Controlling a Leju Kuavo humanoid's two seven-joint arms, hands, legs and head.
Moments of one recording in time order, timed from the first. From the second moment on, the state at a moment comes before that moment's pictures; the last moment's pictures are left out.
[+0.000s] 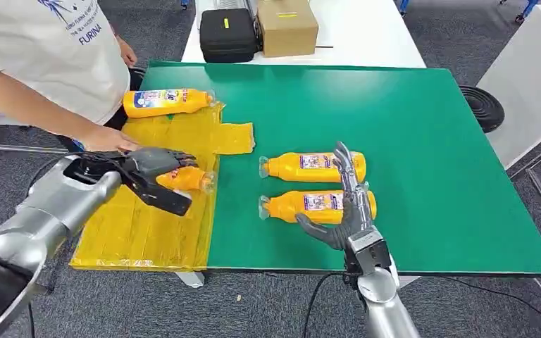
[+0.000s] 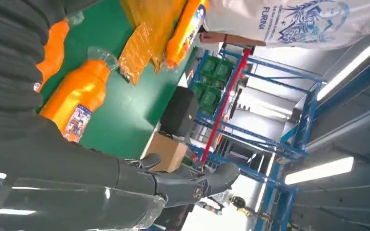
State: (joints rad) left arm -0.98 0.22 -0.86 -0.65 -0.92 -0.35 -0.50; right arm -0.12 0.08 0.23 -1.47 0.23 -0.05 -0.70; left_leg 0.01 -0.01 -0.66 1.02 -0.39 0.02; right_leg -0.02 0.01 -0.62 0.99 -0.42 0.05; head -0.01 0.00
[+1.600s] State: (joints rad) left arm -0.28 0.04 -0.10 -1.20 -0.40 -0.14 -0.52; right arm -0.83 -0.09 0.34 -0.53 0.96 0.19 -0.42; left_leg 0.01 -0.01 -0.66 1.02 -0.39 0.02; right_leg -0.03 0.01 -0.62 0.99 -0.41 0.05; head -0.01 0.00
